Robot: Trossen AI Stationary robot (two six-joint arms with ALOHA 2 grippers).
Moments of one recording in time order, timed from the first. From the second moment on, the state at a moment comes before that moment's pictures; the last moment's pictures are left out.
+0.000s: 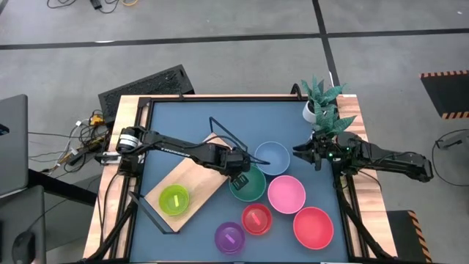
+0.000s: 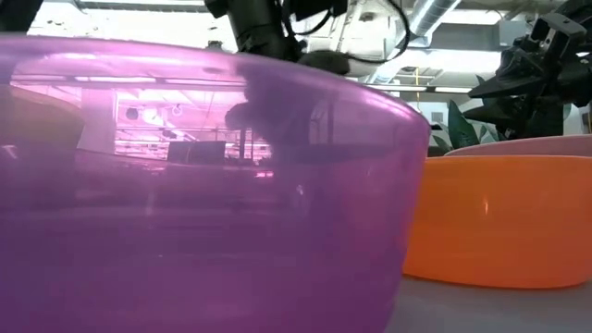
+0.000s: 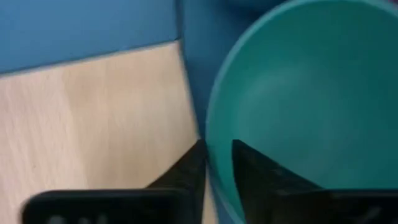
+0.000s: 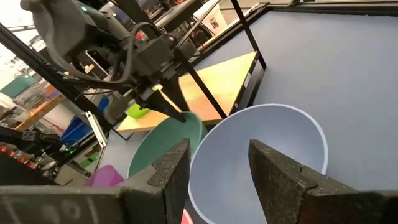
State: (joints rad) left arm -0.08 1.95 1.50 -0.67 -0.16 -0.69; right arm -0.20 0.14 0.14 -0.19 -0.11 0.59
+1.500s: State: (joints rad) left arm 0.06 1.62 1.58 -1.17 -0.15 -0.63; right arm -0.21 0.14 0.14 -0.21 -0.11 0.57
